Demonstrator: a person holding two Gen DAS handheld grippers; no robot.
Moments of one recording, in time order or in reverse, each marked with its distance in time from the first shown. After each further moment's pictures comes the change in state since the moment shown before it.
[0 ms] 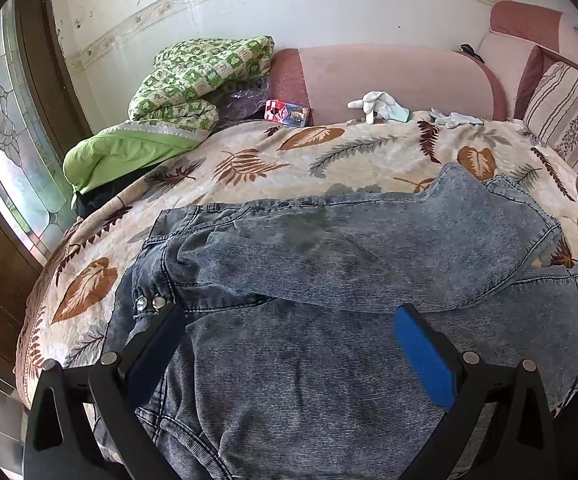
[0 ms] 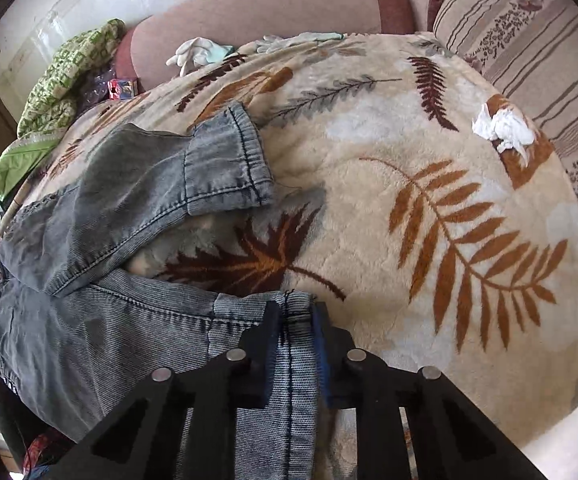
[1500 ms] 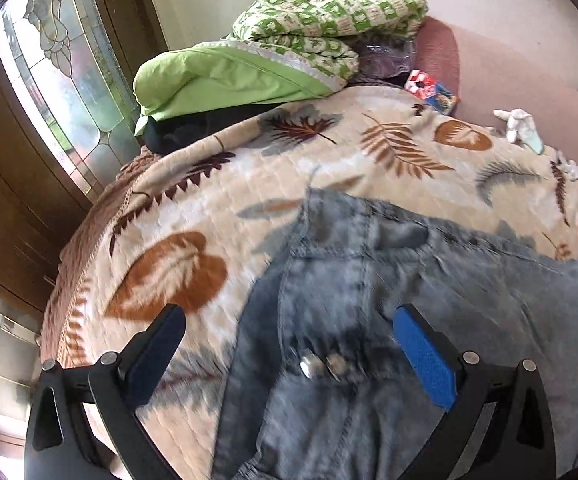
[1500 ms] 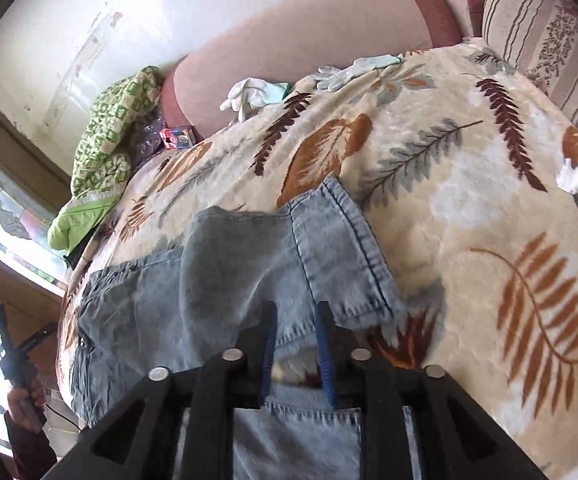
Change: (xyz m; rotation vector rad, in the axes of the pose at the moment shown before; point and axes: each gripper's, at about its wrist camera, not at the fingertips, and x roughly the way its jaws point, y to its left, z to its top) left arm 0.099 0.183 0.058 -0.256 0.248 0.145; right arm -0.005 0.042 0.089 0.115 -0.023 0.269
